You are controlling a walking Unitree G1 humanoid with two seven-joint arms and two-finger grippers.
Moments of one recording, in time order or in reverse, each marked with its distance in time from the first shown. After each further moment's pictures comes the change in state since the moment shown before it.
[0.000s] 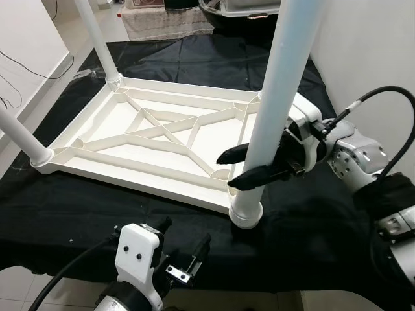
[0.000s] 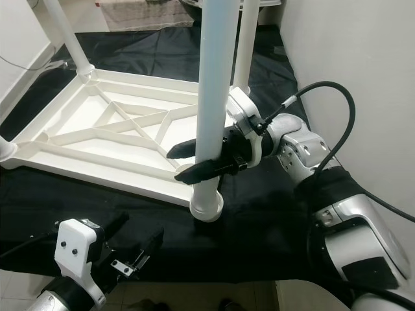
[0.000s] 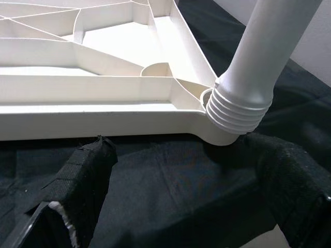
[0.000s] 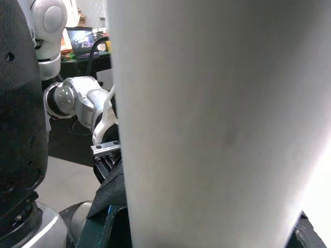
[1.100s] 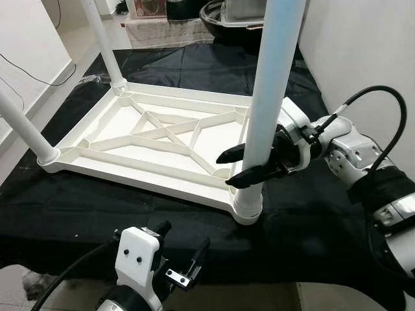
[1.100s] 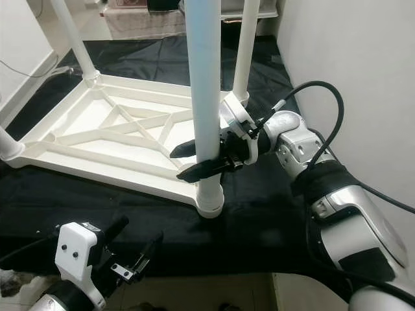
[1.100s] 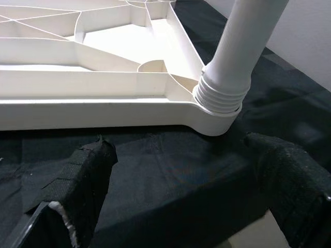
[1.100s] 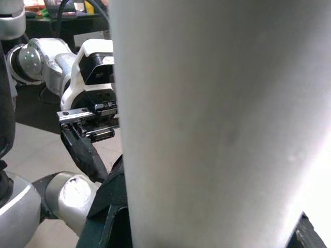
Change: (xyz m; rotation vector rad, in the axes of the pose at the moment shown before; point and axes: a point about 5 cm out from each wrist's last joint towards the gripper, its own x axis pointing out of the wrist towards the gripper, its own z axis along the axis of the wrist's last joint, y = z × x) left arm -0.001 -0.001 -0.002 -0.002 0.014 0.006; right arm -0.003 -0.016 -0.012 -0.053 0.102 -0.061
